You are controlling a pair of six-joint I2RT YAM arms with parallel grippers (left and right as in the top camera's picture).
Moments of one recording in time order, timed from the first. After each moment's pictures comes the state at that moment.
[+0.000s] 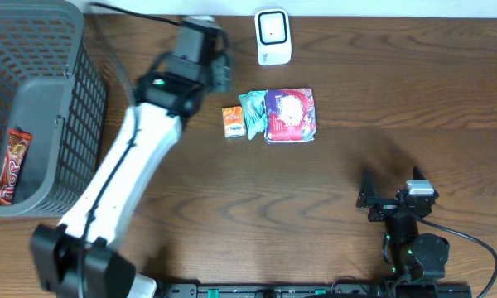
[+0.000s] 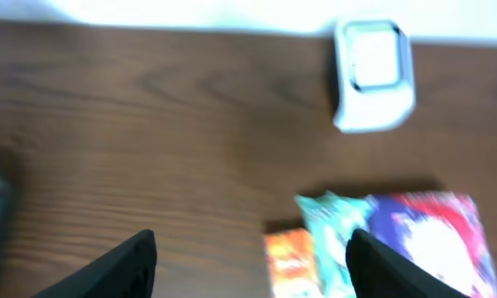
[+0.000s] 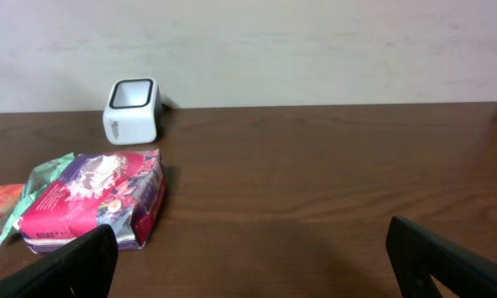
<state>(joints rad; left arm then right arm) -0.34 1.64 1.54 -0.68 -0.20 -0.29 0.01 0.01 0.01 -0.07 -0.03 0.04</state>
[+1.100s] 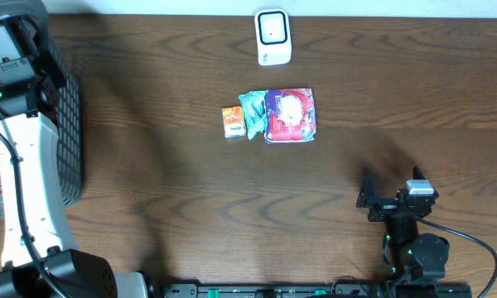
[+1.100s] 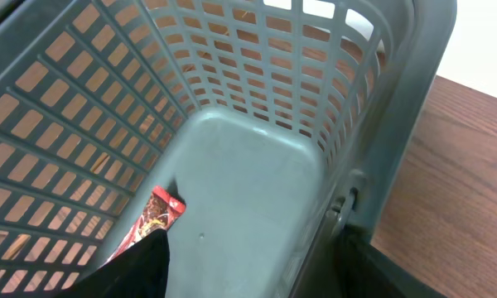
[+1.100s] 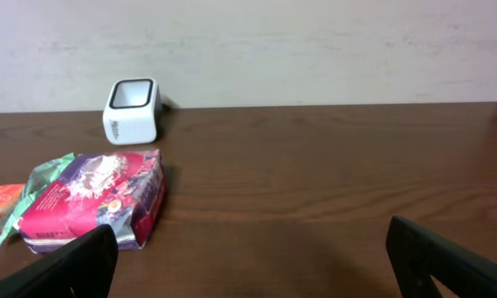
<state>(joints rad) 0.32 1.56 1.54 -0.69 -0.34 -0.10 0.01 0.01 0.01 -0.07 -0.03 0.04</state>
